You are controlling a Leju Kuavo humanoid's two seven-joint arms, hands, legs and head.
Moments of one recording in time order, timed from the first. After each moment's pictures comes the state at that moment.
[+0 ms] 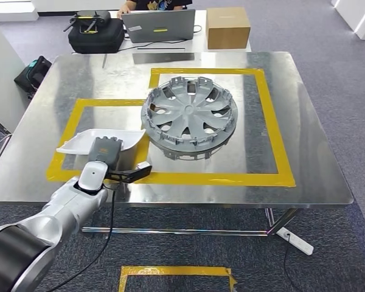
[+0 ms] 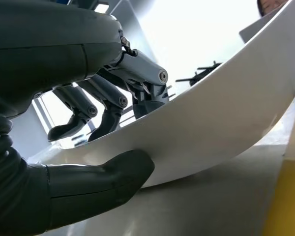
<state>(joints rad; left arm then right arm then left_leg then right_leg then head) -0.80 -0.04 -0.70 -0.30 -1.33 0.43 0.30 -0.10 0.20 -0.98 -0.20 1.28 0.07 -0.08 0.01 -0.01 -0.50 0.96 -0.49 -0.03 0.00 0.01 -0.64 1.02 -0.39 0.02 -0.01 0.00</state>
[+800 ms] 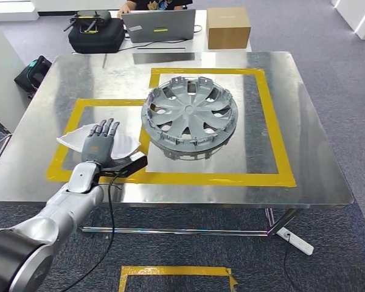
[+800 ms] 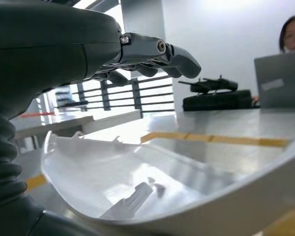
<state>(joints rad) -0.76 -0.04 -0.51 -0.32 -1.17 0.68 0.05 -0.10 0.20 -0.99 -0.20 1.27 0.07 -0.10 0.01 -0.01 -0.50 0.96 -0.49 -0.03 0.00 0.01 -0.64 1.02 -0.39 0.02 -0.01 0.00</state>
